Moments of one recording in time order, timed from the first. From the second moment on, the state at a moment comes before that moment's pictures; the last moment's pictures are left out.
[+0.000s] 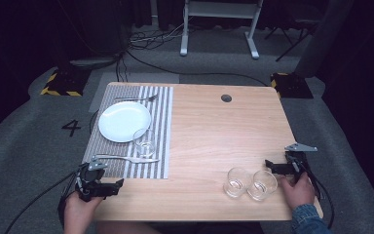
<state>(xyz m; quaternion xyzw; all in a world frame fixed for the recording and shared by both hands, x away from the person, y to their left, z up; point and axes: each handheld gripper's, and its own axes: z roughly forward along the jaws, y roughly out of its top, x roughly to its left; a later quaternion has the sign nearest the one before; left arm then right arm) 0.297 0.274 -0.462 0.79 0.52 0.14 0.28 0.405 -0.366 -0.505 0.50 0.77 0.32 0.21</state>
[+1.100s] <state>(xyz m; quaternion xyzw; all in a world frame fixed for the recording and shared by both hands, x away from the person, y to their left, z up) 0.287 0.282 -0.506 0.81 0.46 0.16 0.31 0.405 -0.366 -0.505 0.50 0.78 0.32 0.21</state>
